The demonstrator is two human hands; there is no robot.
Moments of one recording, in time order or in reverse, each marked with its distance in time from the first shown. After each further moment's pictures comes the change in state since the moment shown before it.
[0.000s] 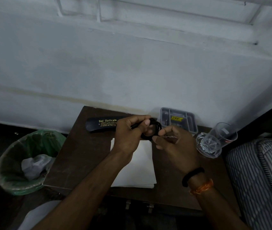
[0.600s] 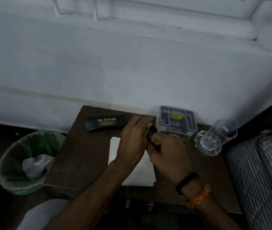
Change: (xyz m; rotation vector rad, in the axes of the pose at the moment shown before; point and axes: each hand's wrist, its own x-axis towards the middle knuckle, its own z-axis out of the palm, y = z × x) left_hand -0.010 -0.009 0.010 0.844 0.002 0.560; right_hand -0.021 -0.022 0.014 -0.555 -0.120 -0.232
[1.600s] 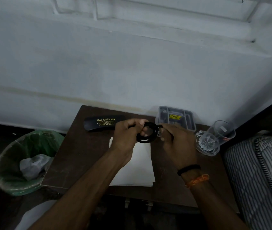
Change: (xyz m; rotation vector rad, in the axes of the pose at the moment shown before) left_hand 0.008 -0.003 -0.014 -0.865 -0.093 -0.781; right_hand 0.023 0.050 0.004 -0.091 0.338 -0.163
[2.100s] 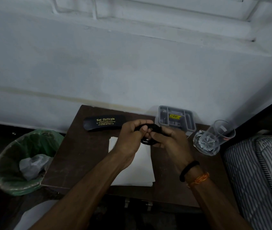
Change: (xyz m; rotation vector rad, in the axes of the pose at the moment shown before) left_hand 0.002 -0.010 0.003 0.093 -0.113 0.038; right_hand 0.002 -0.017 -0.002 0.785 -0.297 0.555
